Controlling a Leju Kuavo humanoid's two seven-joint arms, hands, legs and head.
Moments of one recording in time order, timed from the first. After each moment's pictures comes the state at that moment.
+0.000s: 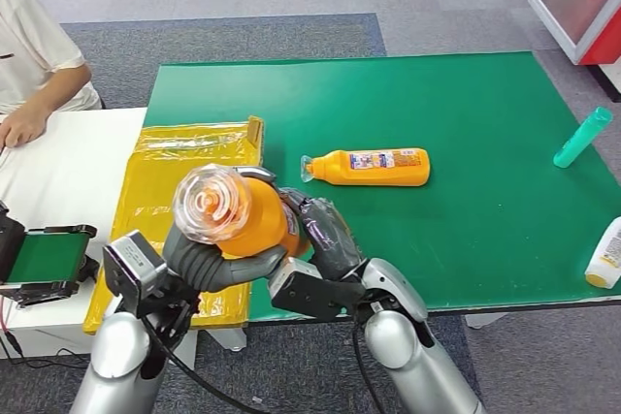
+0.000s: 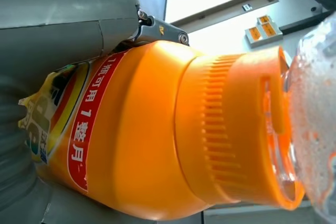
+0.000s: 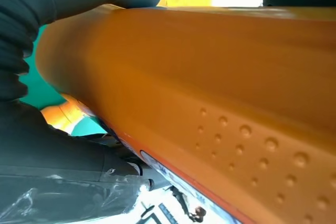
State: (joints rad) left arm -0.14 -0.15 -0.45 -1.83 -0.16 -0.26 -0.16; right arm -0.22 0.18 0.52 -1.58 0.58 0.04 -0.19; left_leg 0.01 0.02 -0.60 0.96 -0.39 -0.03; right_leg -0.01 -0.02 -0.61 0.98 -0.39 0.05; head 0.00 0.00
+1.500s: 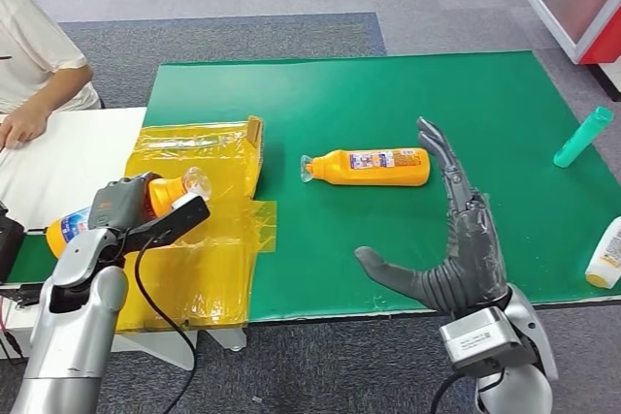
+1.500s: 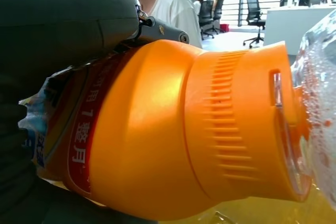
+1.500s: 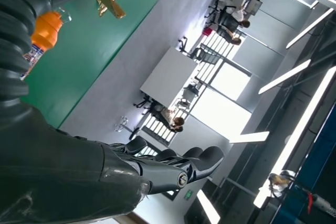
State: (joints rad) left arm -0.30 -0.05 -0.03 -1.42 -1.37 -0.23 0.06; right arm 0.01 0.18 0.22 -2.14 0.48 0.11 -0.28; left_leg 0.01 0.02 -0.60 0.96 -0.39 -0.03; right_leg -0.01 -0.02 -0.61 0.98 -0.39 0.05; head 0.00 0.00
